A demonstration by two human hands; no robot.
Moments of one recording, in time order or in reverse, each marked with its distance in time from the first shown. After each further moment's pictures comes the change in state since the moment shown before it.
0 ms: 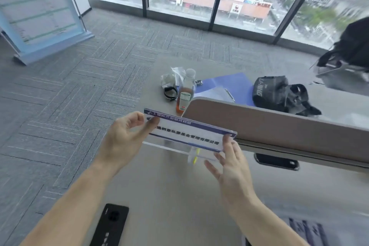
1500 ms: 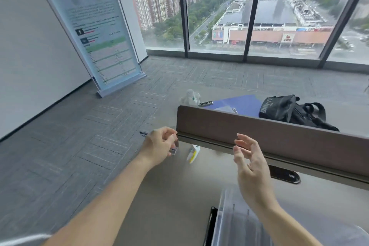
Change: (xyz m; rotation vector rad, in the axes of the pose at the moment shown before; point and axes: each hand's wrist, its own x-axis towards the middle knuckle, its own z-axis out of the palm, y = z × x) left_hand -0.131 0.109 0.143 0.280 0.157 -0.066; right_hand -0.043 -0.057 -0.215 -0.407 -0.187 -0.561
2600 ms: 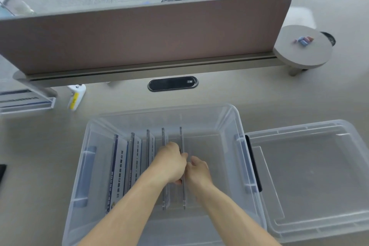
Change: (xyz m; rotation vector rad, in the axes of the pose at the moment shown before) left_hand -0.165 0.015 0.391 0.406 -0.754 -0.301; right_hand -0.125 0.319 -0.129 0.015 -0.014 1.011
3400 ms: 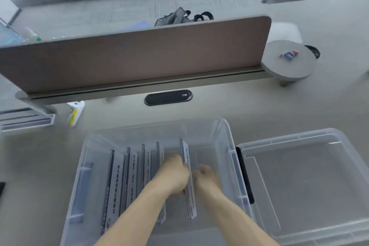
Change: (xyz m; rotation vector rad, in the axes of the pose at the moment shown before) left_hand 0.004 0.023 0.012 -0.016 -0.002 0.045; right_hand -0.024 -0.024 -0.048 -0.048 0.066 0.032
